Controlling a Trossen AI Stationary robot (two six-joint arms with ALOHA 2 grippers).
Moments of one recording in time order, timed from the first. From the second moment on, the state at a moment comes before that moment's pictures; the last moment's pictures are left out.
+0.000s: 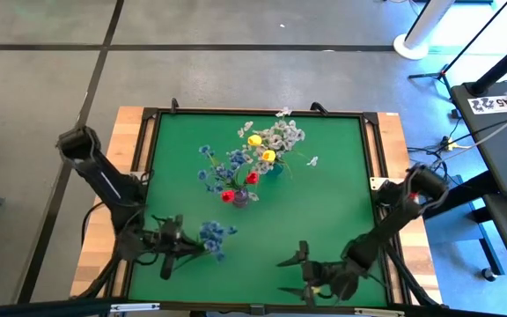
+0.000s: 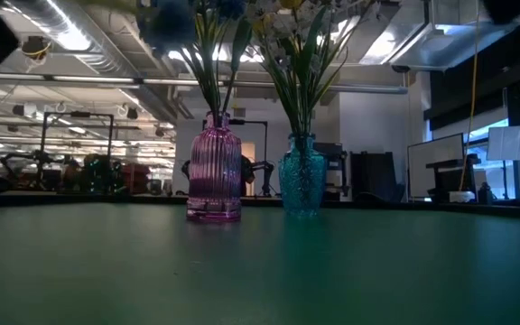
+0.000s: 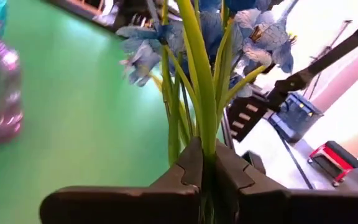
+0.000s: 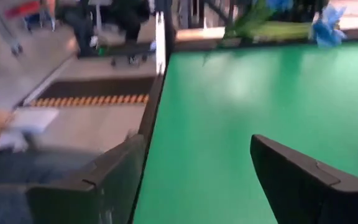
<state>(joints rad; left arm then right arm) -0.99 1.32 0.44 0.57 -0.93 -0.74 0.85 1.78 0.96 0.44 0.70 0.39</state>
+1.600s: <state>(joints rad) -1.08 1.58 0.69 0.71 -0.98 -0.10 0.69 1.75 1.36 0.39 0.97 -0.12</state>
